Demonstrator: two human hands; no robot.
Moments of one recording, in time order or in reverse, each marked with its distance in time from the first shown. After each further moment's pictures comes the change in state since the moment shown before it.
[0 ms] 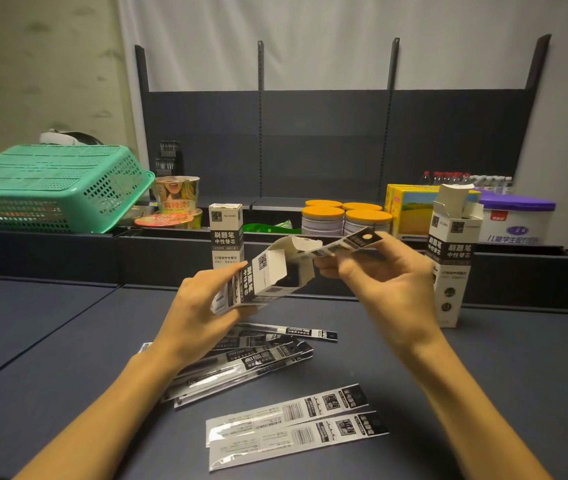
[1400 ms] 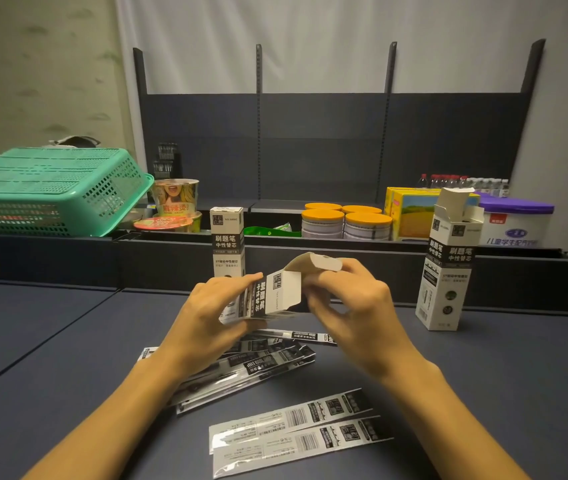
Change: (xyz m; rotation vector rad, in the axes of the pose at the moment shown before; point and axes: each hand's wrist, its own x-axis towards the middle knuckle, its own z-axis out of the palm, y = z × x) left_hand 0.001 0.005 0.002 0.036 -0.062 0.125; right_hand -0.007 0.031 0.008 -0.734 -0.228 -0.525
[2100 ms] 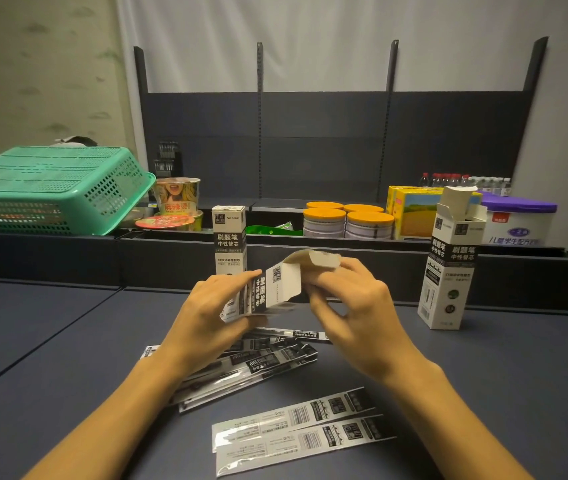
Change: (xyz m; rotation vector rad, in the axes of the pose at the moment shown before) left_hand 0.001 0.000 -0.001 -0.005 0.034 0.004; right_hand -0.001 -0.003 0.001 0.054 -0.055 0.083
